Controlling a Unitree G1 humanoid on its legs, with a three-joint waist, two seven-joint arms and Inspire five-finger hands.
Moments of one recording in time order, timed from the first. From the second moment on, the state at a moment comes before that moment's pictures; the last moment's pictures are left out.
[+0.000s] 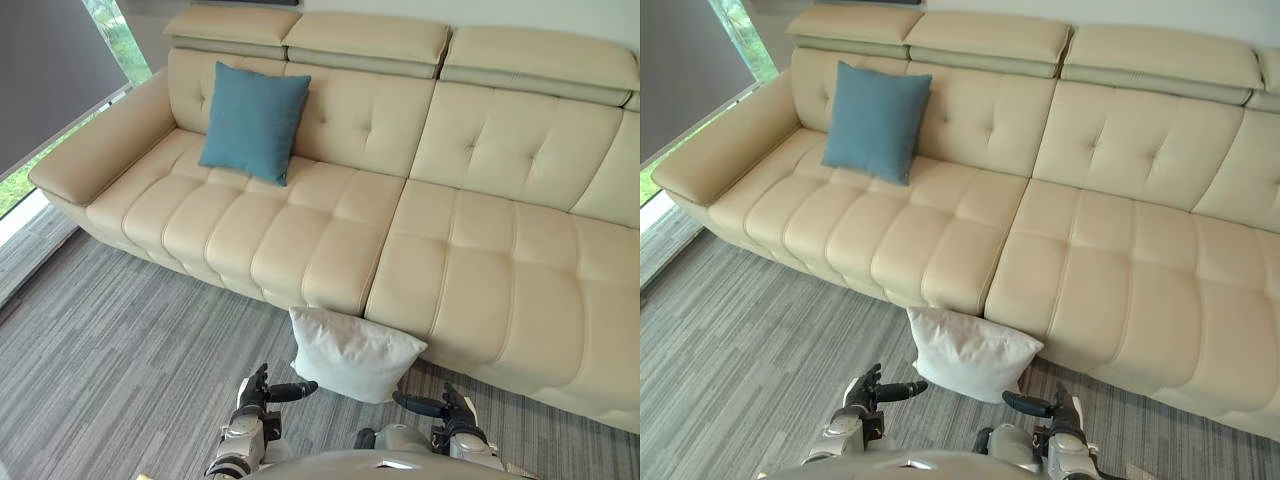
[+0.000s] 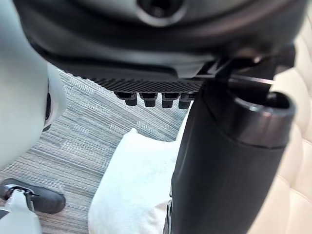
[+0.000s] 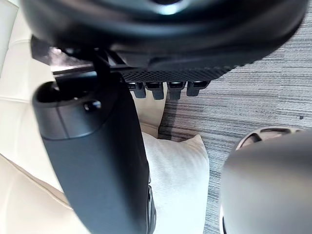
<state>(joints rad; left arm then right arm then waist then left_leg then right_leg) -0.02 -0.02 0.17 1.02 0.01 -0.06 0.08 0.06 -0.02 -0.19 0.97 -0.06 0.00 -0.16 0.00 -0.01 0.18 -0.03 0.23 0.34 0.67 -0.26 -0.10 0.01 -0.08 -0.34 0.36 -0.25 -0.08</state>
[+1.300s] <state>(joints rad) -0.87 0.20 0.08 0.88 -0.27 -0.11 0.30 -0.89 -0.21 -0.06 0.84 0.16 -0.01 -0.43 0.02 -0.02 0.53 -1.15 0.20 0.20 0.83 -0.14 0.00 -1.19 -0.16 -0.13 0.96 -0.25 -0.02</state>
